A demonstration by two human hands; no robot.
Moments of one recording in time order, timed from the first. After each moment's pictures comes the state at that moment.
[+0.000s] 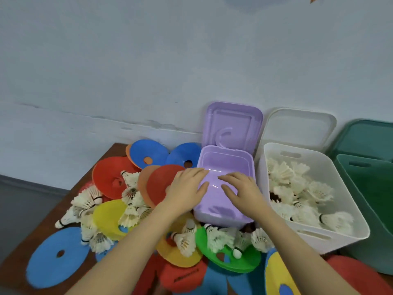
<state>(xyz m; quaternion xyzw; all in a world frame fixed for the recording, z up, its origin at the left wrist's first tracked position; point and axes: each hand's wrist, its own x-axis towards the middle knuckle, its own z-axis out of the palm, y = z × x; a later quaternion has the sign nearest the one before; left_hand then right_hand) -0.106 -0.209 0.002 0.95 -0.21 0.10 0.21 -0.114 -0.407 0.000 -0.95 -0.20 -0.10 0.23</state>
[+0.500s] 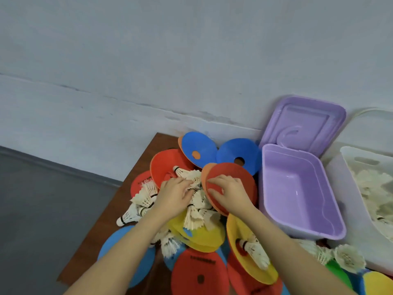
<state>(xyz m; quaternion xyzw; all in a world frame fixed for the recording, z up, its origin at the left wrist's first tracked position) -0.085 0.035 -0.065 0.97 -0.10 0.04 0.24 -0.063 -0.160 -0.049 -0.95 -0.21 -0.05 0.23</state>
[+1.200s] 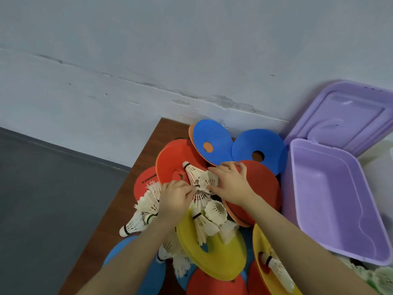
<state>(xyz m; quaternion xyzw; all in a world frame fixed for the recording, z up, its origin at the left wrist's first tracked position) -0.036 0.069 -0.142 0.95 -0.05 0.09 0.28 0.020 -0.113 -0.096 -0.97 -0.22 0.03 0.08</state>
